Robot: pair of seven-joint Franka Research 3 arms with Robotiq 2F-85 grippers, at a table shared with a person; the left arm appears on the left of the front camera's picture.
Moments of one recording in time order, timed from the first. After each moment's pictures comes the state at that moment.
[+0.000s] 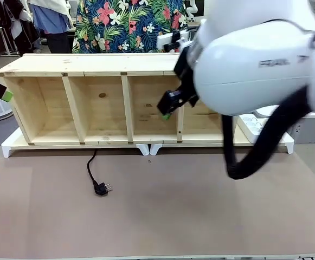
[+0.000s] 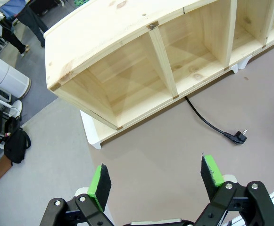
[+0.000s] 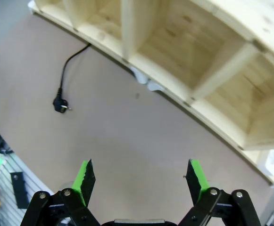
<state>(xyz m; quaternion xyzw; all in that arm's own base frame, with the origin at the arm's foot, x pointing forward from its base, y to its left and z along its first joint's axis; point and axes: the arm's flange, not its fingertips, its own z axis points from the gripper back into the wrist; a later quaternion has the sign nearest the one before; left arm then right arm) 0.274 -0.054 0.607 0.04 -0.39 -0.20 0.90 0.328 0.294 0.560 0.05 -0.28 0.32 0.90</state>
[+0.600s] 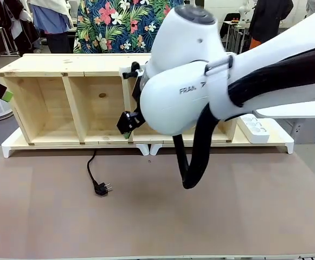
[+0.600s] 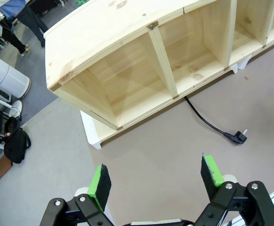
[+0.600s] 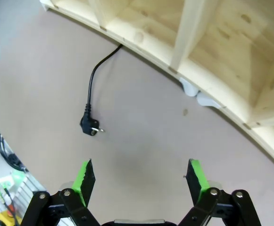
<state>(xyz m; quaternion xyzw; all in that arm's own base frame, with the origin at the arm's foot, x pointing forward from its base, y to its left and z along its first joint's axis) 0.274 -0.054 0.607 0.04 -0.39 -0.20 0.90 0.362 0.385 0.490 0.10 -0.24 0.31 0.92</state>
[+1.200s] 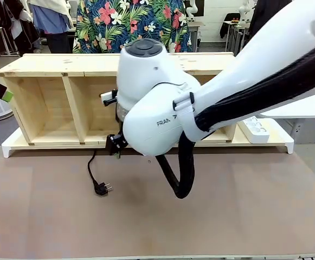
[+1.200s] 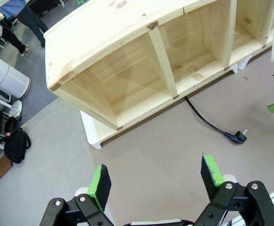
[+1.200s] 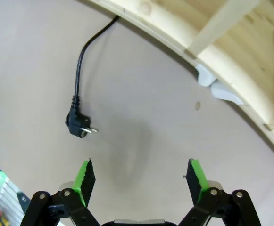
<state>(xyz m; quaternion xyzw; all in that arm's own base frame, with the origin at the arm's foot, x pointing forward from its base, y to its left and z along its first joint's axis) 0.274 -0.054 0.607 0.04 -0.39 -0.20 0.90 0.371 0.447 0.430 0.02 -0.19 0.32 0.93</state>
